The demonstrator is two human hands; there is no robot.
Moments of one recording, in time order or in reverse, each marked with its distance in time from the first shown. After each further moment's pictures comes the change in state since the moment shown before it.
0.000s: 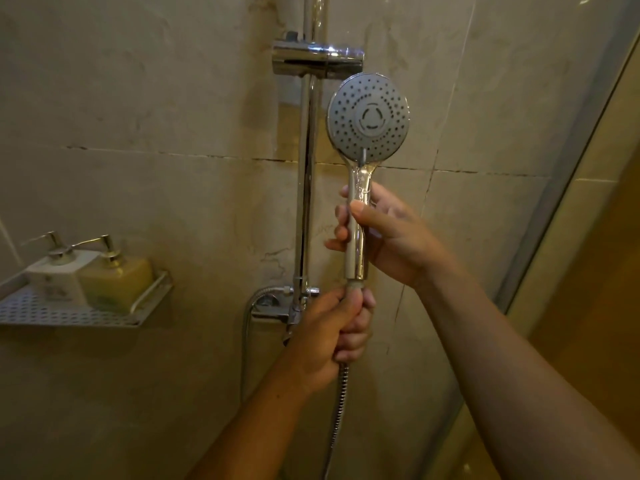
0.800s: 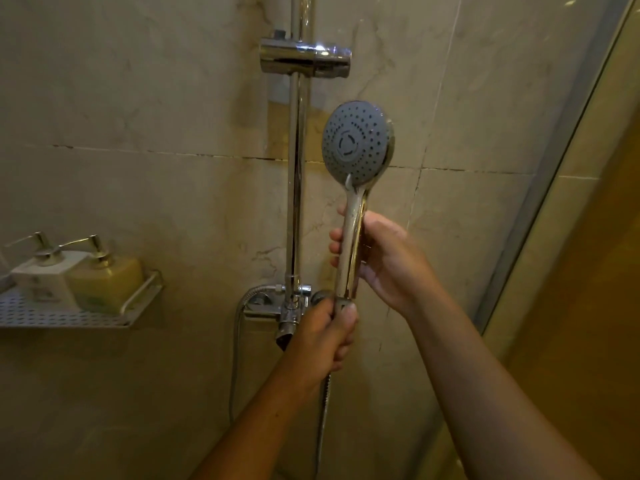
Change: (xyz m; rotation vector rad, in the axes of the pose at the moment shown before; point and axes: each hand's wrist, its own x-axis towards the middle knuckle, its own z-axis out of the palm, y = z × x) left_hand -0.015 -0.011 0.011 0.604 0.318 -0.013; right_hand -0.029 0.021 0.004 0.013 0.363 0.054
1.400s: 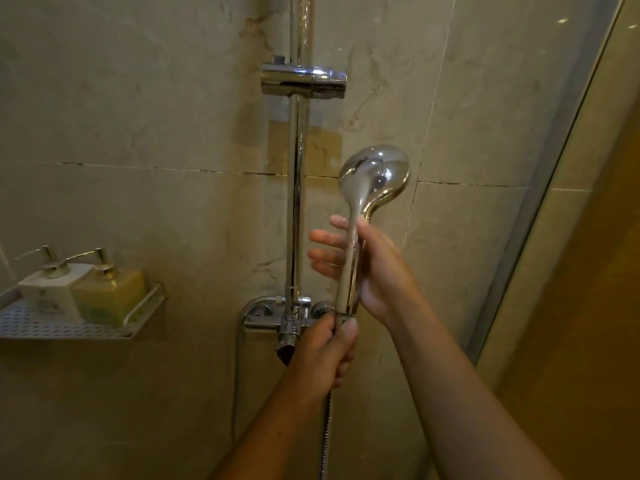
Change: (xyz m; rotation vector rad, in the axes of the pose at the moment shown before) left_hand -0.004 -0.003 0.005 -0.001 0.022 -0.007; right_hand 0.007 0.006 0.014 0.132 -0.011 0.025
